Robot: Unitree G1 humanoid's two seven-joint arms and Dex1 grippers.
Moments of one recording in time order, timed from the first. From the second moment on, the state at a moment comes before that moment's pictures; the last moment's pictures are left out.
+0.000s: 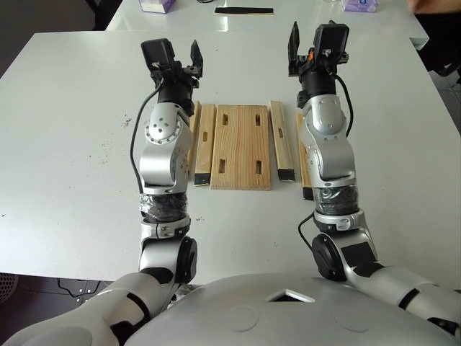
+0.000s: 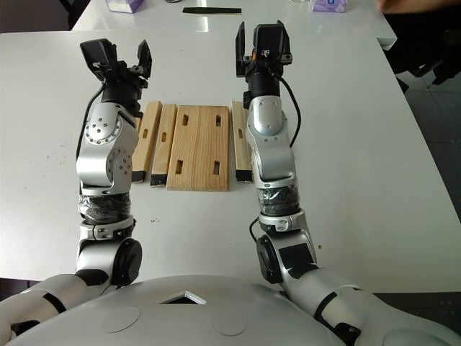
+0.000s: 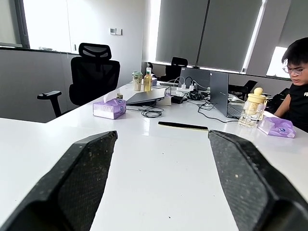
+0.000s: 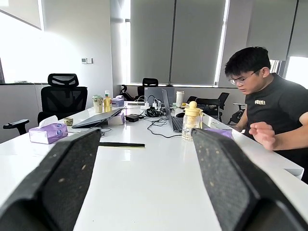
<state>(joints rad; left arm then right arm) -0.42 0.02 0.12 -0.14 -0.14 0.40 0.06 -0.50 0.11 0.06 -0.02 -0.15 0.24 -0.17</state>
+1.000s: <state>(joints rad) -0.14 0.46 0.16 0.07 -0.24 0.58 -0.42 -0.43 0.10 0.04 -0.02 -0.17 0.27 -0.20</state>
